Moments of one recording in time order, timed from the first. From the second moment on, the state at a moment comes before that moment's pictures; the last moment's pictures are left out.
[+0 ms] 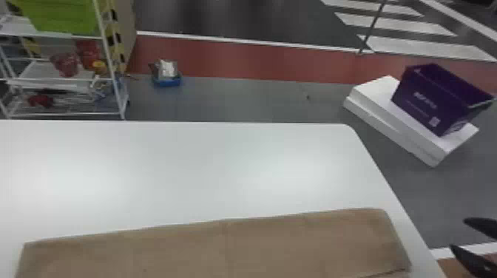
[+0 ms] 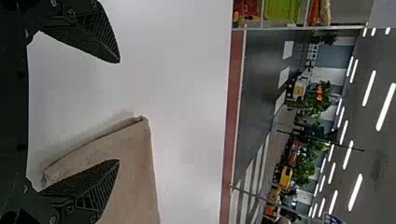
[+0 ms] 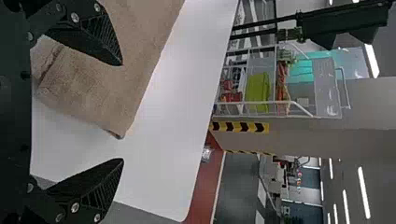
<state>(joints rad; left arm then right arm) 0.73 0.04 0.78 -2.17 0.30 0.43 -0.96 0.51 -0.39 -0.89 -1.69 -0.32 0.16 1.36</state>
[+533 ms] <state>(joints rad) 0.72 0.00 0.65 -2.29 0.34 0.59 -0.91 0.47 -0.24 -0.90 -1.78 -0.37 0.23 1.36</state>
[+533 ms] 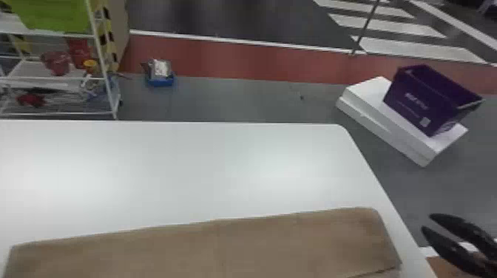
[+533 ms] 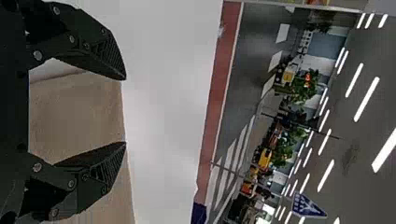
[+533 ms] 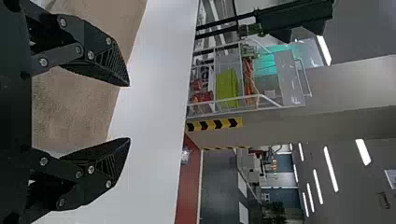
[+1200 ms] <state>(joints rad) 0.74 0.02 0.35 -2.29 0.08 0.66 -0.76 0.41 -0.20 -0.92 -1.72 -0.41 0.17 1.36</state>
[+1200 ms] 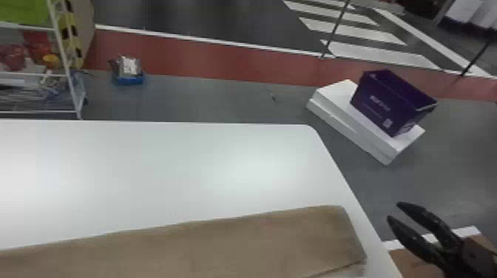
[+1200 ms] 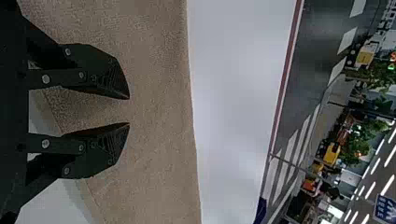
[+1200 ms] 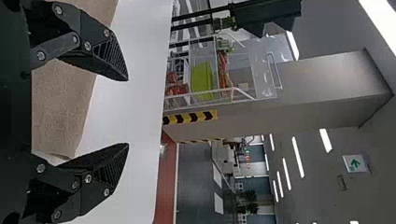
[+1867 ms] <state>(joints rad) 0.73 0.03 0.43 -2.24 0.03 0.62 -0.72 0.40 -0.21 -0.94 -1.72 -0.45 0.17 1.36</state>
